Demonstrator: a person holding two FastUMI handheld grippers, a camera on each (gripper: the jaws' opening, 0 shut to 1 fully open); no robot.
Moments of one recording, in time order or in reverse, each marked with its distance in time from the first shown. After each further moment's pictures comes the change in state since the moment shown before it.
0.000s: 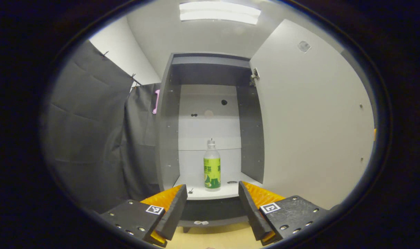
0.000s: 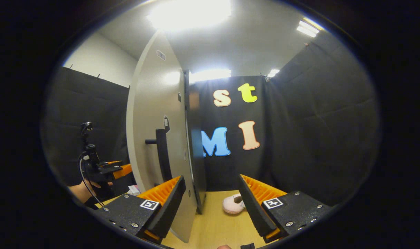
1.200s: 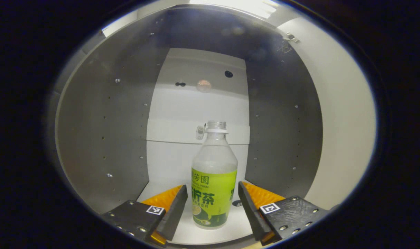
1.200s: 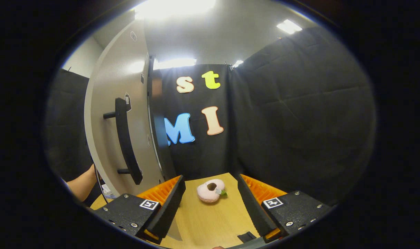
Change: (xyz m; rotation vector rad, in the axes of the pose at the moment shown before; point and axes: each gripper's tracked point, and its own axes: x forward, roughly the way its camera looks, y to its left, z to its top) left arm 0.235 0.016 -0.076 -0.086 0.066 -0.097; right arm 0.000 -0.019 -0.046 0.034 0.109 -0.278
